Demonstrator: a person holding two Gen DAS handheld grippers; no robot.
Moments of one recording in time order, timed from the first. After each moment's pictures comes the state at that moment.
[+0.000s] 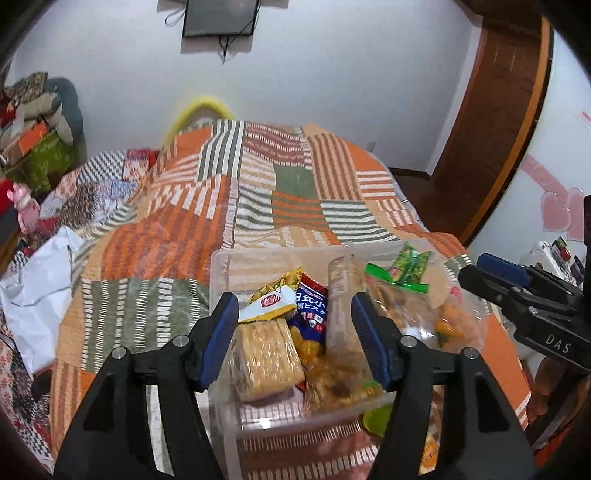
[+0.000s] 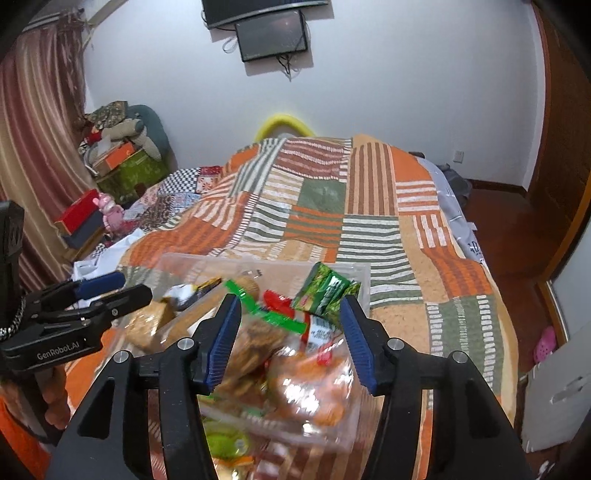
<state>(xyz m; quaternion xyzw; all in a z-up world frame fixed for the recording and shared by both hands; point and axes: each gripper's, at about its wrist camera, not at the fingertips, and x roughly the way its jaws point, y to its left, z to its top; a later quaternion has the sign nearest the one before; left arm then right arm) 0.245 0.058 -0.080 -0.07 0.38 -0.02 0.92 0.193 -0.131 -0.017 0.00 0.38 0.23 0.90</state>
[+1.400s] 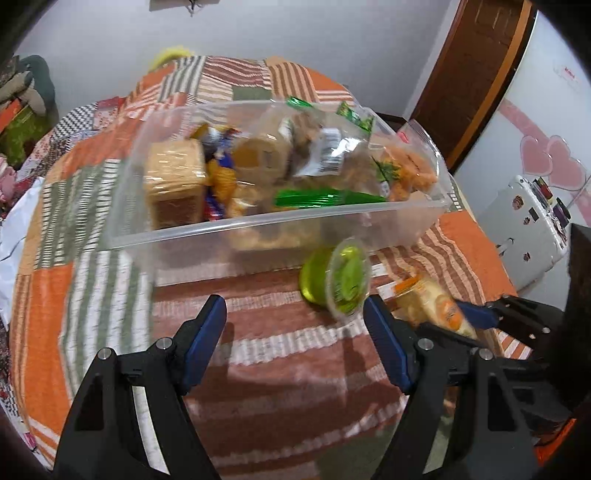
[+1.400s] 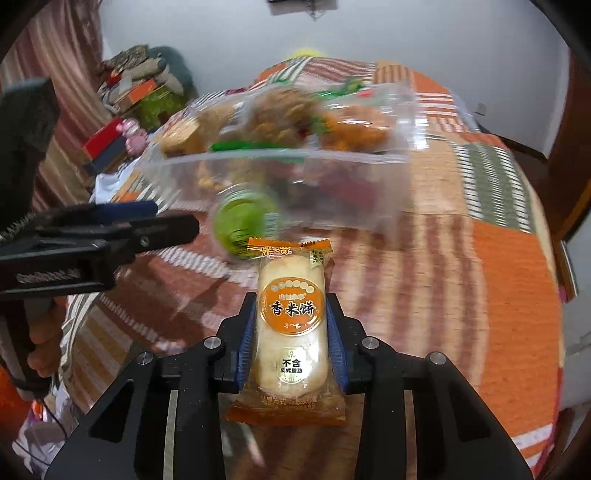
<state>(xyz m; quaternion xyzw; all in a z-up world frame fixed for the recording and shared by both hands) 0.183 -0.009 -0.161 -0.07 0.47 -0.08 0.88 0.104 -0.156 -0.100 -0.02 0.47 0.25 0.85</state>
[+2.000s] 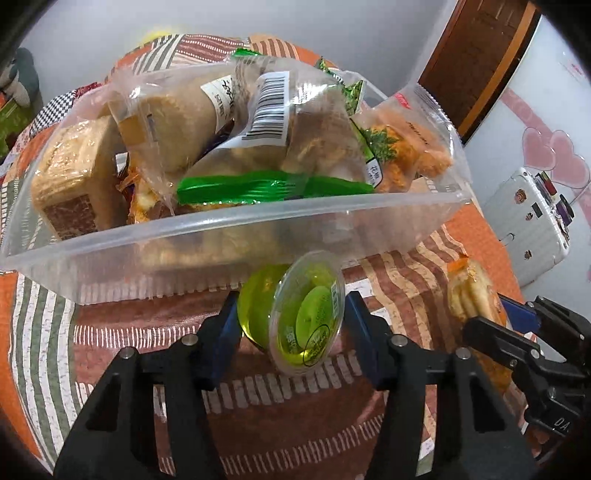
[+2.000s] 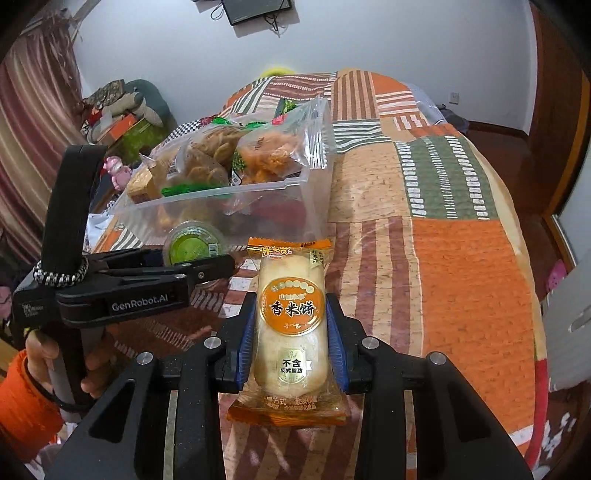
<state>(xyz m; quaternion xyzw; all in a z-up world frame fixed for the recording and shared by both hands) 0.222 -0.048 -0.202 -0.07 0.49 -0.09 0.86 0.105 -0.190 -0.097 0.03 0.46 0.23 0.86</state>
